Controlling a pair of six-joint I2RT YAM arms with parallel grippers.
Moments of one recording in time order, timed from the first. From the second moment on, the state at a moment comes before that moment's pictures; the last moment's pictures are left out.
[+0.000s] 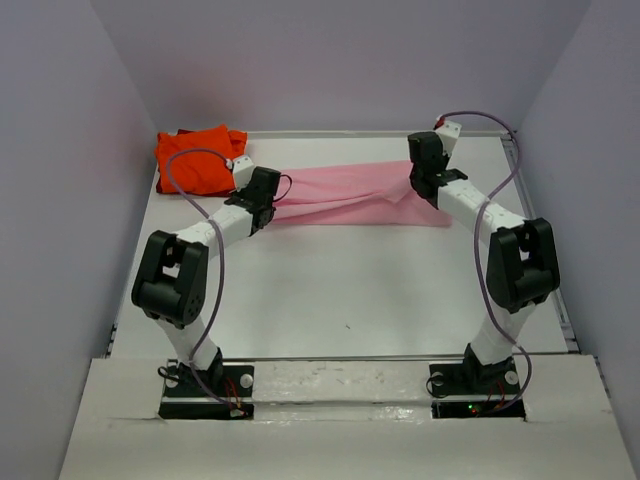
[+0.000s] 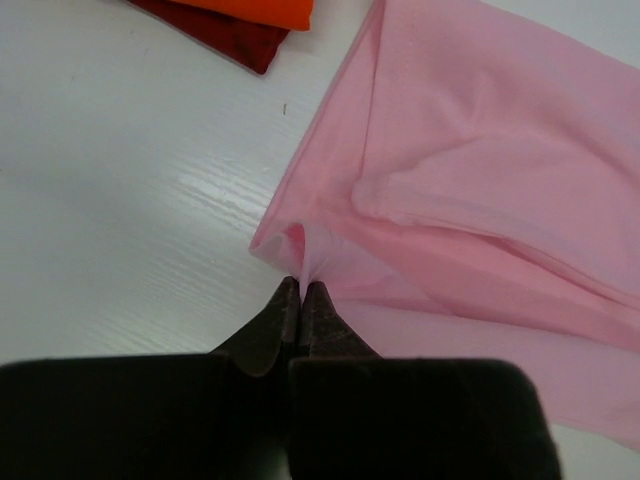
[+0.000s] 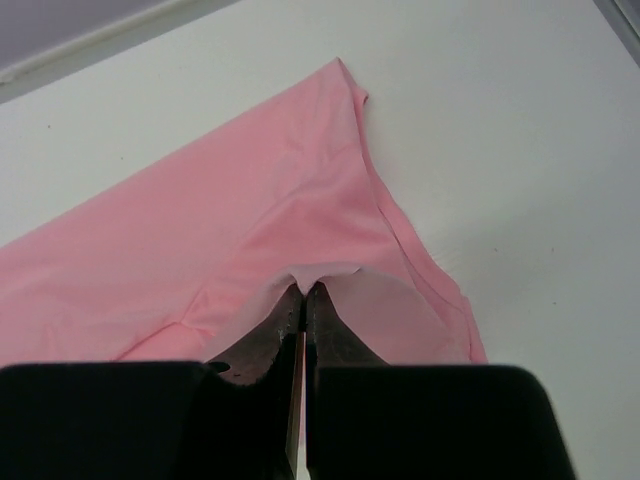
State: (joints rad) left arm -0.38 1.69 1.09 -0.19 -0.58 -0.64; right arm 0.31 1.78 1.36 -0.17 0.64 0.43
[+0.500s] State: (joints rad) left arm -0.35 1.93 1.31 -0.20 -0.58 -0.59; right arm 0.28 2.01 1.52 -0.17 0.66 0.39
